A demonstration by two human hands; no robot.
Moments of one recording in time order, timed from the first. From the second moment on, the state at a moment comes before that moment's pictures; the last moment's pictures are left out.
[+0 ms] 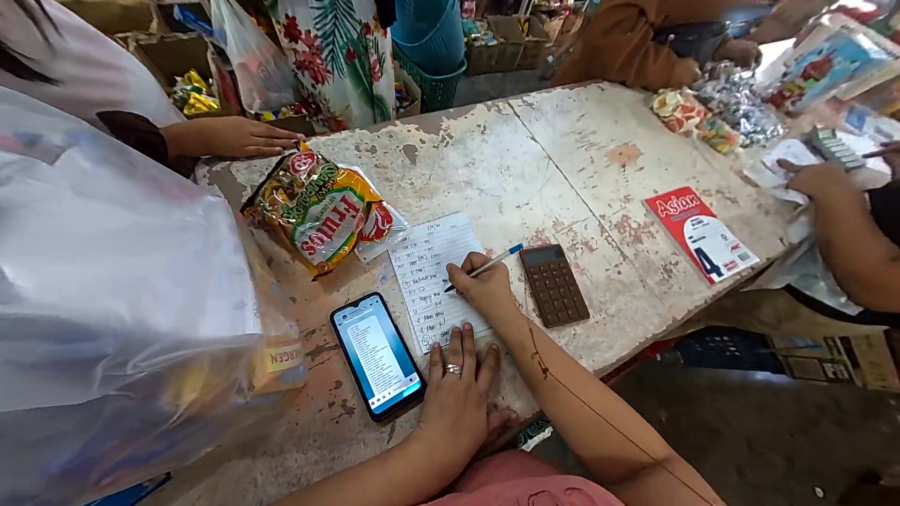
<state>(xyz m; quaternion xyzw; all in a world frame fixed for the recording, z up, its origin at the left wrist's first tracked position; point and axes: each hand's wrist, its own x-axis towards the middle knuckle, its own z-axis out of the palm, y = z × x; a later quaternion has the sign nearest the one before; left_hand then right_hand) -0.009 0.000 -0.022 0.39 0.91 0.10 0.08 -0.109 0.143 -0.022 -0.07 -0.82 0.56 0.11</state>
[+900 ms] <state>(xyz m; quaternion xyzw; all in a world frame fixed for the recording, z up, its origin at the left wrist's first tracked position) -0.013 0.002 -0.007 0.38 0.90 0.09 0.19 -0.223 0.170 0.015 0.09 -0.97 0.21 -0.08</state>
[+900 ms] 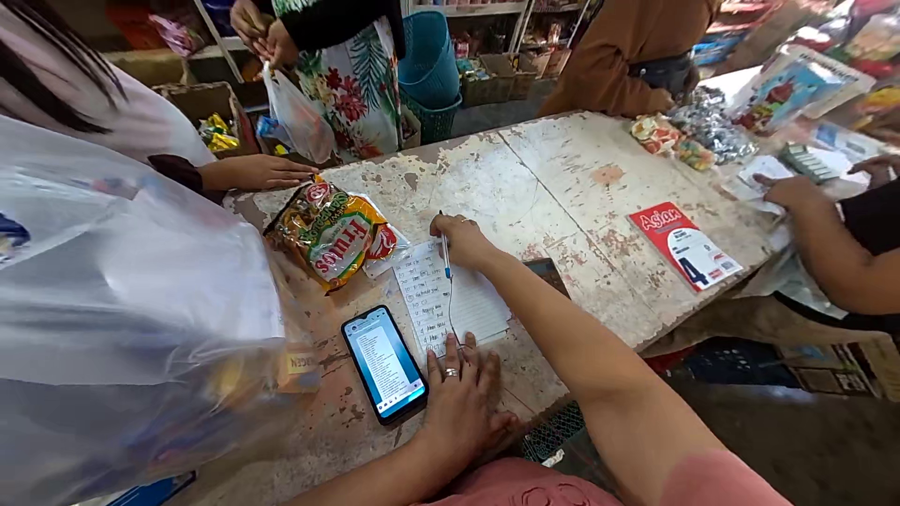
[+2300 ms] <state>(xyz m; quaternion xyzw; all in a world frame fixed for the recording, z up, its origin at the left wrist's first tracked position) -0.001 0.003 -0.021 0.41 0.91 0.11 0.02 -0.050 0.159 -0.023 -0.04 -0.85 0.52 0.11</state>
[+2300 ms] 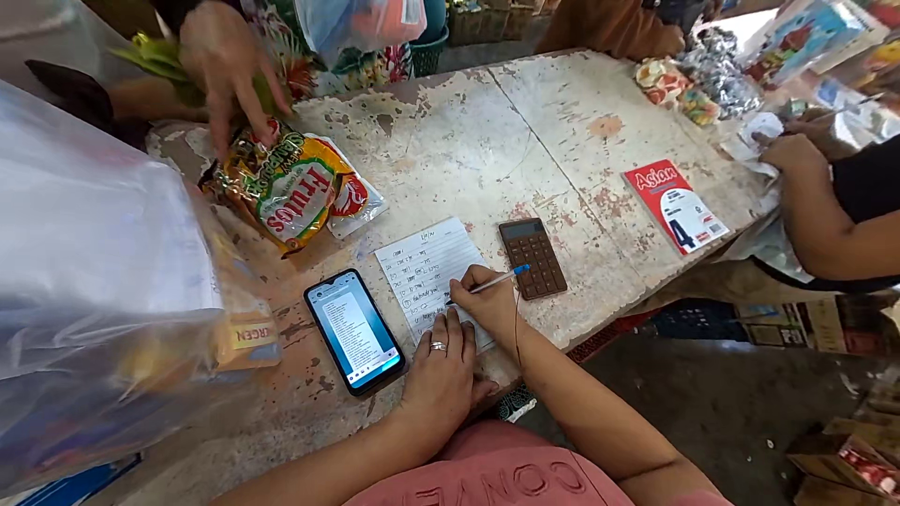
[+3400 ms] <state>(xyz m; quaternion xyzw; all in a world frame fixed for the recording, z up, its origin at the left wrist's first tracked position) 0.007 0.004 0.002 0.43 0.90 0.06 0.11 -0.035 0.158 -0.017 -0.08 -0.85 0.52 0.08</state>
